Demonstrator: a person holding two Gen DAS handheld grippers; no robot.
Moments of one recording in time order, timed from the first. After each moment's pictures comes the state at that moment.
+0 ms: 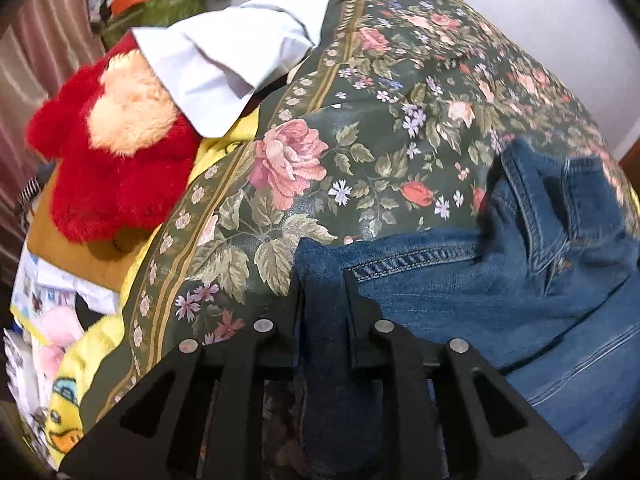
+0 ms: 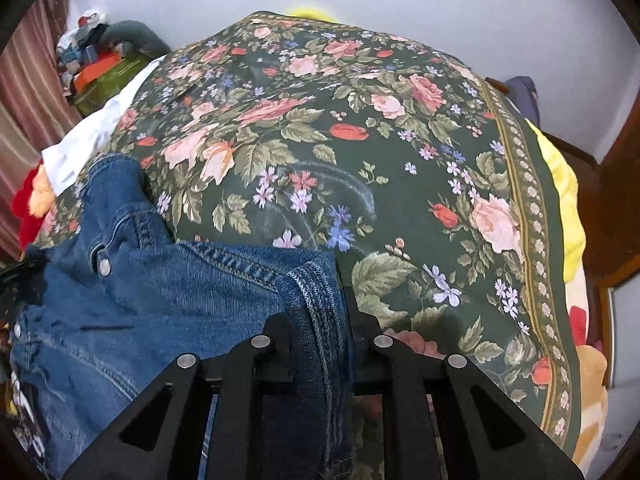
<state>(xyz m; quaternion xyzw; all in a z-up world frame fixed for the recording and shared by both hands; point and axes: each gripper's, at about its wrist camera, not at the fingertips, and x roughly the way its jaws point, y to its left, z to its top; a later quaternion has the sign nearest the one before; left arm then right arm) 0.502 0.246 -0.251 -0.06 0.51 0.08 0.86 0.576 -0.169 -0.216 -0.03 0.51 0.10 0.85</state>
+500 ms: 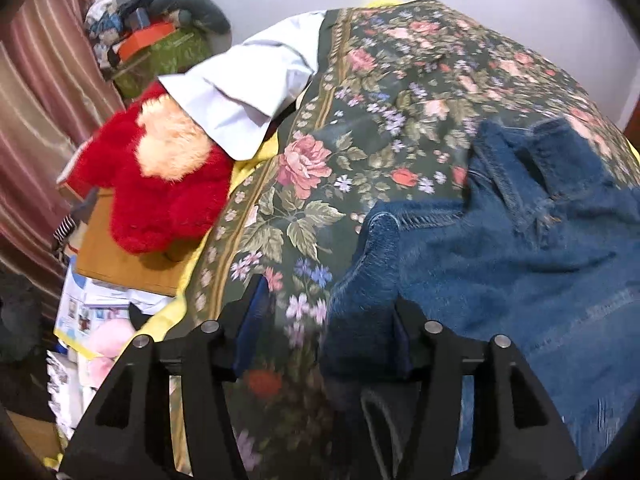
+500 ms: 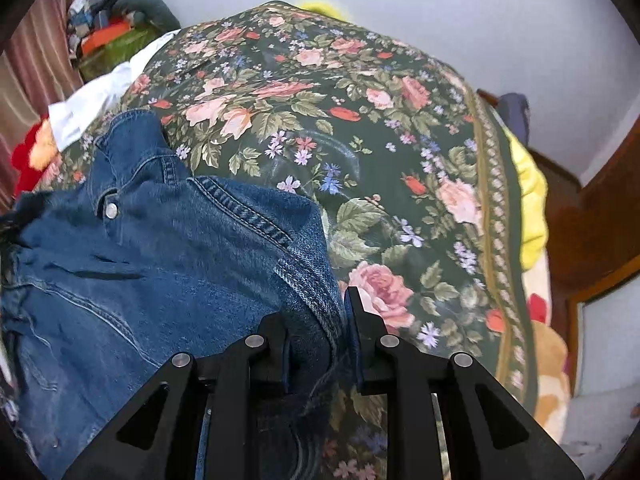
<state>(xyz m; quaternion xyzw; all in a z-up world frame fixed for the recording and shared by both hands) 0.453 0.224 -0.206 0.02 0.49 0.09 0.87 0.529 -0.168 -0.196 -0.10 0.51 0.08 0.85</state>
